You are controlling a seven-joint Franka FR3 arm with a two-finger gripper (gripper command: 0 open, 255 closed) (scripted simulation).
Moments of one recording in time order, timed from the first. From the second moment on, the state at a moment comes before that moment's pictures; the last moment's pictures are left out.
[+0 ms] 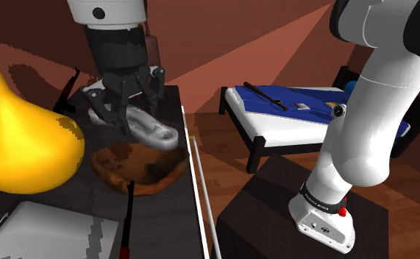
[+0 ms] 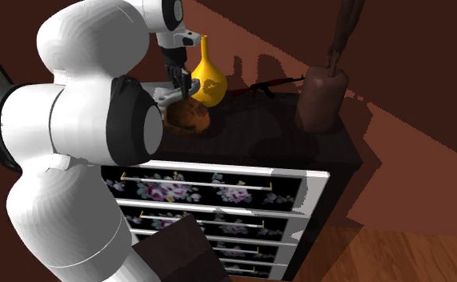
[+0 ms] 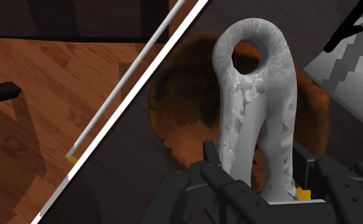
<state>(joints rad) 0.32 0.06 0.61 -1.56 -0.07 1.56 0.85</state>
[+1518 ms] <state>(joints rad) 0.32 0.04 0.61 -1.75 -0.06 1.73 0.86</state>
